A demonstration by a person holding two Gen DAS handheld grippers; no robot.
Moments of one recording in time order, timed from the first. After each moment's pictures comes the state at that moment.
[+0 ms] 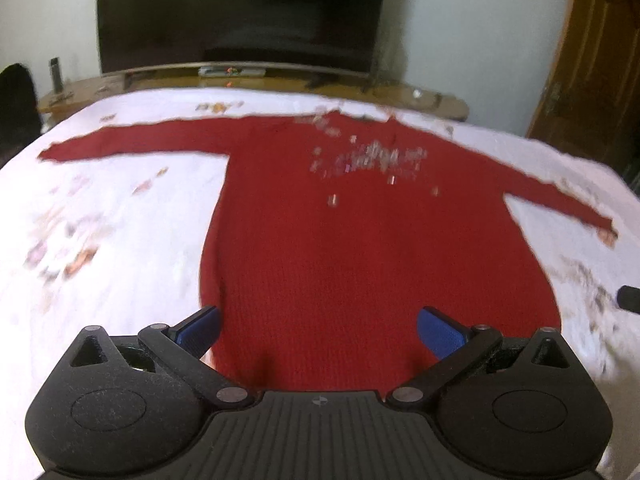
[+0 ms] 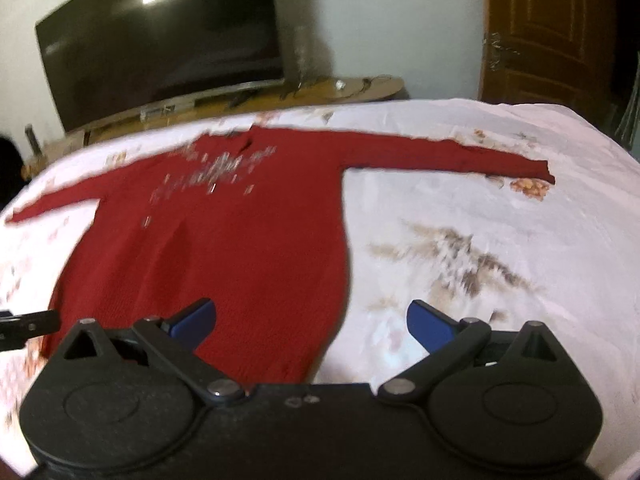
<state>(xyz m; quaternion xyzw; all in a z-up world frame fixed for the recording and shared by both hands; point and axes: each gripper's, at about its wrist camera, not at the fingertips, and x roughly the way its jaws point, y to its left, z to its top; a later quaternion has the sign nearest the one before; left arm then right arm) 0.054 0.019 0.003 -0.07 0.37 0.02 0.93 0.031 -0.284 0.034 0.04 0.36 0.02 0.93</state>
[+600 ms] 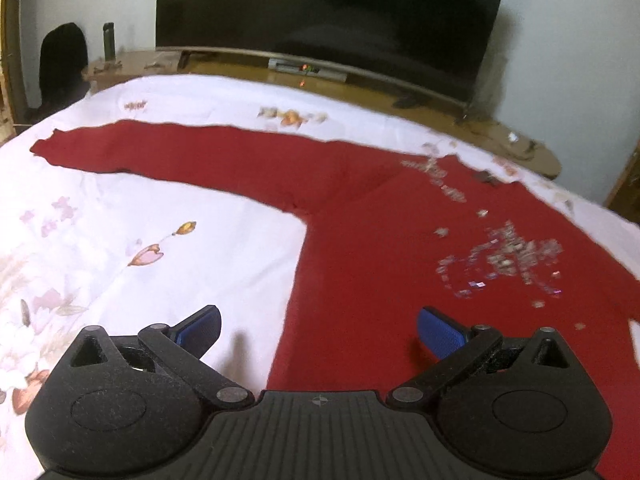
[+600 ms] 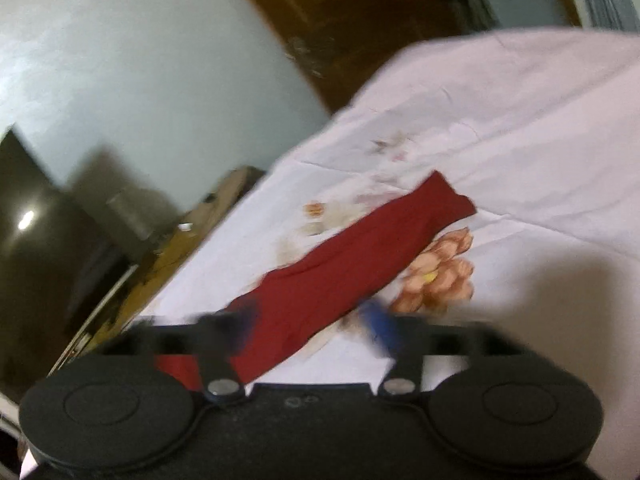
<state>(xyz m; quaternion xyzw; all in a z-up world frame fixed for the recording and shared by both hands) 0.230 0.099 -0.063 -0.12 0.38 0.13 0.91 0.250 -0.562 -0.037 0.34 0.24 -0.15 0.90</state>
